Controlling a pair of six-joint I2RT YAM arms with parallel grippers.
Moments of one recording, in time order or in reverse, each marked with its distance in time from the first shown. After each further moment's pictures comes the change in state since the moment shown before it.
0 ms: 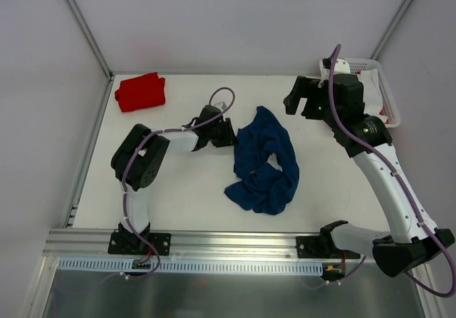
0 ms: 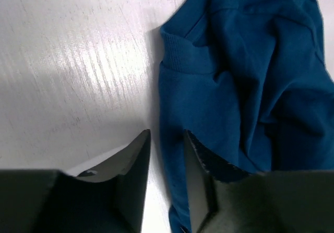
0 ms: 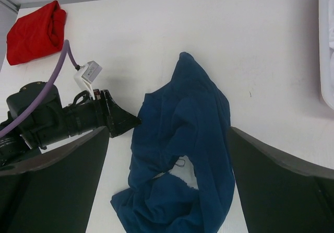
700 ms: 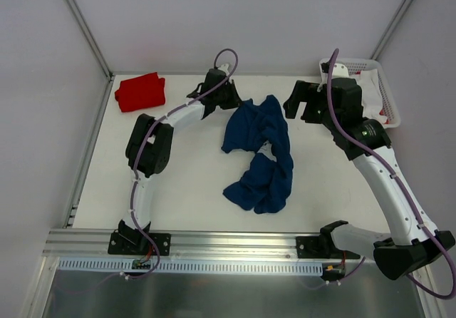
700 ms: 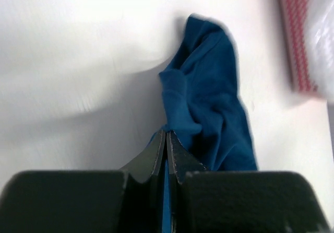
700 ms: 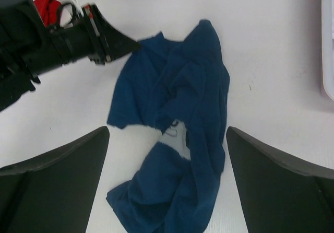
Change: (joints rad) left arm 0.059 0.196 0.515 -0.171 -0.022 0.070; right arm 0.003 -0.021 -0.037 0.001 -0.001 0.000
